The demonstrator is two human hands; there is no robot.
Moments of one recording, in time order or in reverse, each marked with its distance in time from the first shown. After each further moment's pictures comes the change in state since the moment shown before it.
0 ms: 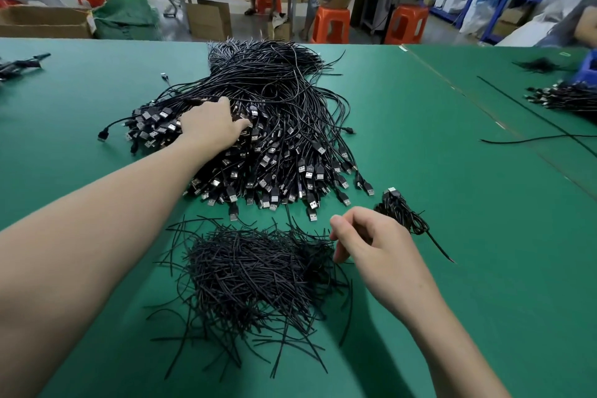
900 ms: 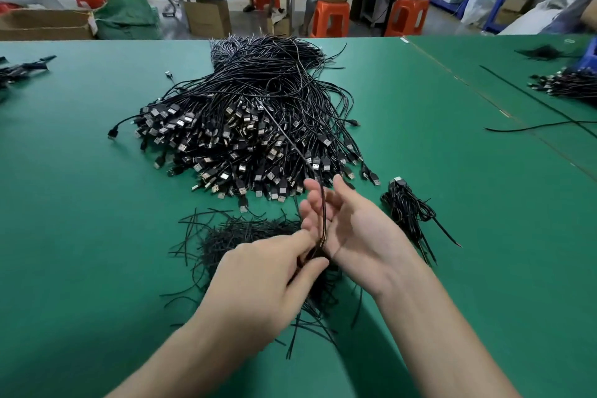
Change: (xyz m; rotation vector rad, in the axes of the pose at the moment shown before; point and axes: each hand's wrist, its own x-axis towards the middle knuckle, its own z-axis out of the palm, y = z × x) left_hand -0.273 0.031 -0.036 -0.468 -0.091 0.474; right_hand 0.015 -0.032 0.031 1.275 -0.281 0.500
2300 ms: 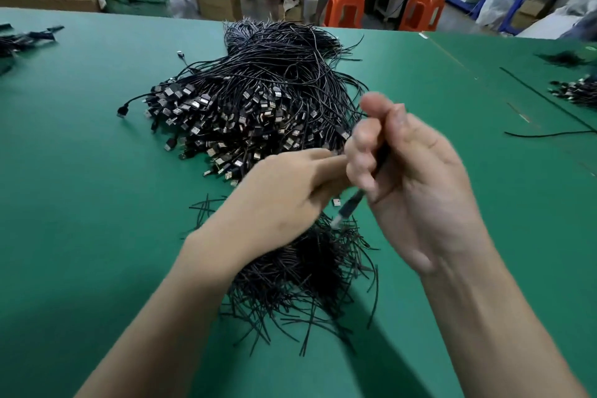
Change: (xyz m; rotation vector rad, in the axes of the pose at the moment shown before) left_hand 0.069 -0.012 -0.038 -0.140 0.058 0.271; right_hand -0.014 -0.027 0.025 -0.238 -0.478 -0.613
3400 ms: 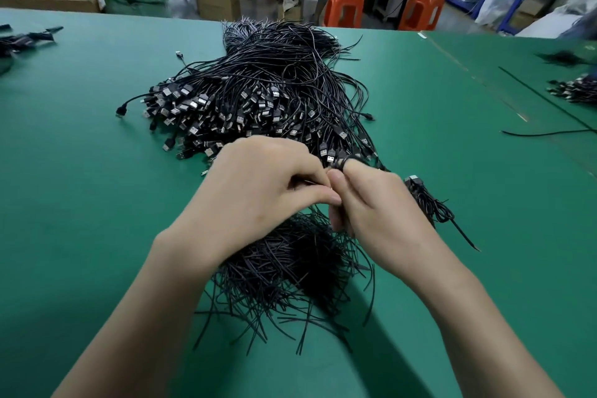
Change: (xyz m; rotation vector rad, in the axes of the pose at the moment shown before) left_hand -0.007 -0.002 -0.022 0.075 0.070 -0.004; right_hand -0.012 0.013 -0.013 -1.369 0.058 0.214
